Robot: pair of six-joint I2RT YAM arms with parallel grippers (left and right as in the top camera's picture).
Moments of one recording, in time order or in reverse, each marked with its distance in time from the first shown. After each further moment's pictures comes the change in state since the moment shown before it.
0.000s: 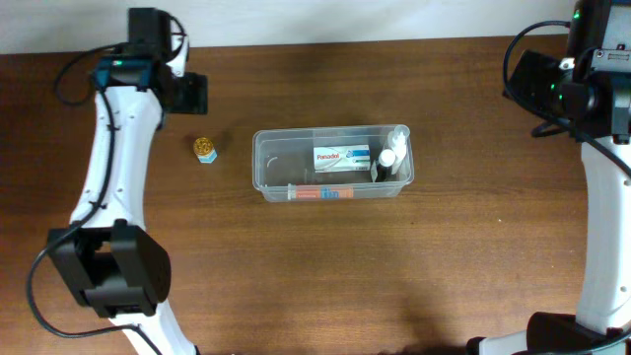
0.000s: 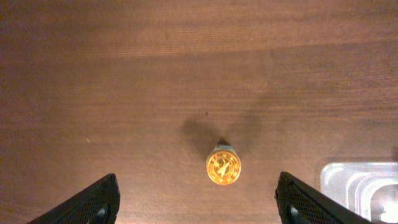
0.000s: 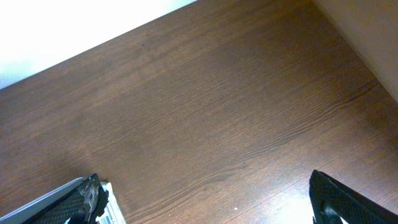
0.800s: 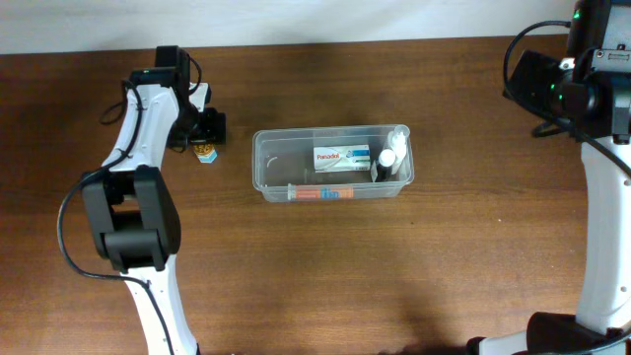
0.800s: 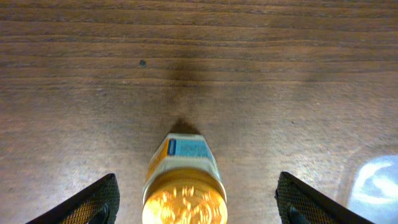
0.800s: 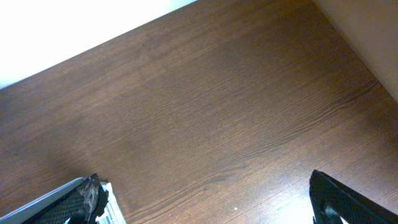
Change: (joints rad) left arm 0.031 0.311 0.001 -0.043 0.180 -0.040; right arm 0.000 0.000 0.000 0.000 0.000 0.000
